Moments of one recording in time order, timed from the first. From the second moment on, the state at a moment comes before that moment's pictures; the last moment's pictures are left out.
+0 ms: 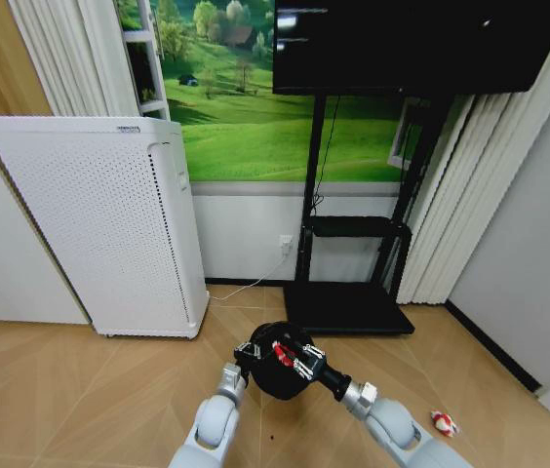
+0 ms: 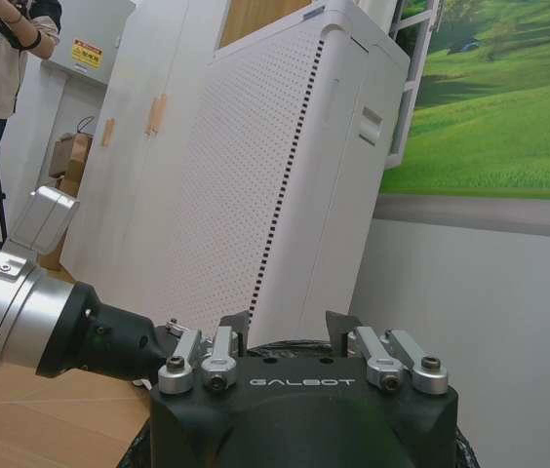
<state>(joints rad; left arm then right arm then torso) 1.19 -1.49 -0.20 -1.68 -0.02 0.11 0.03 -1.19 0.91 0.13 1.73 0.38 0.44 -0.39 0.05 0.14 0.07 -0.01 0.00</state>
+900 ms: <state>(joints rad) 1.28 -1.40 -0.36 -1.82 -0.03 0.10 0.03 -1.34 0.94 0.43 1.71 0.38 0.28 -0.11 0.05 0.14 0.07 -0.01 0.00</state>
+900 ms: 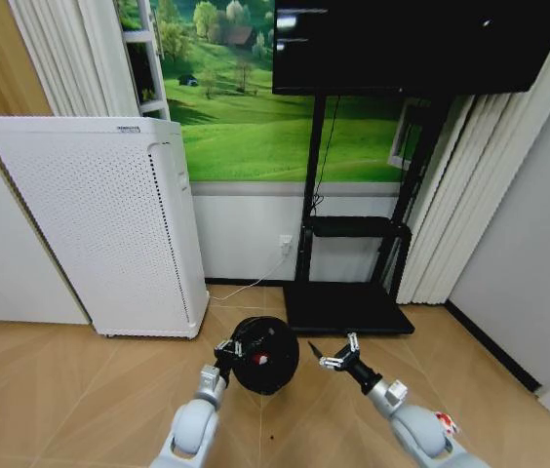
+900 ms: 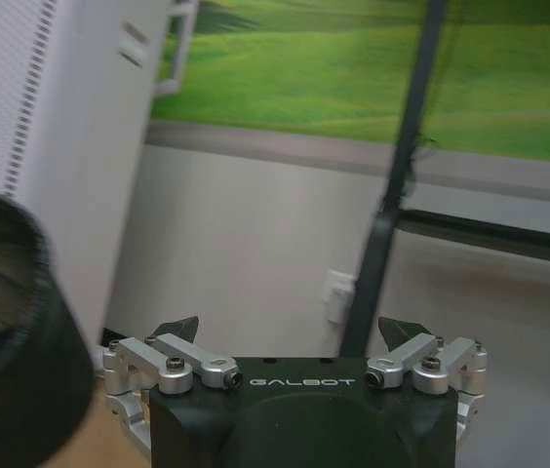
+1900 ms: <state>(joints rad) 1.43 -1.41 -0.63 -1.95 -0.08 0.09 0.02 -1.41 1.08 0.60 1.64 0.34 0.13 0.13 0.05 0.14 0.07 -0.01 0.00</state>
